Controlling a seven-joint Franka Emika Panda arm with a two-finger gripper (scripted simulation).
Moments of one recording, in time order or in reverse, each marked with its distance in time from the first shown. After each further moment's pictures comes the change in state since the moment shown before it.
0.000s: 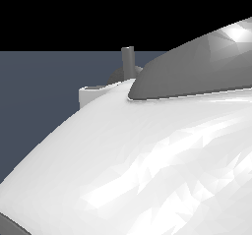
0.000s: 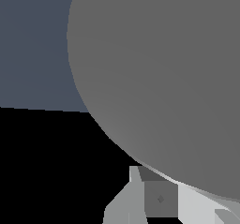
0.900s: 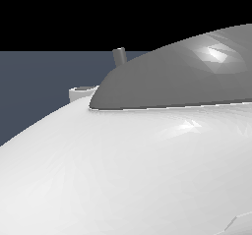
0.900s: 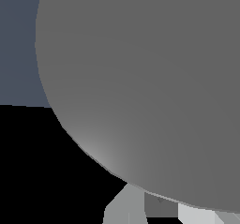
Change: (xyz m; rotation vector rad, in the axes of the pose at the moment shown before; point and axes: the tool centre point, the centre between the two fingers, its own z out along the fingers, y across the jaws) arm -0.001 0.014 0.001 0.046 -0.022 0.007
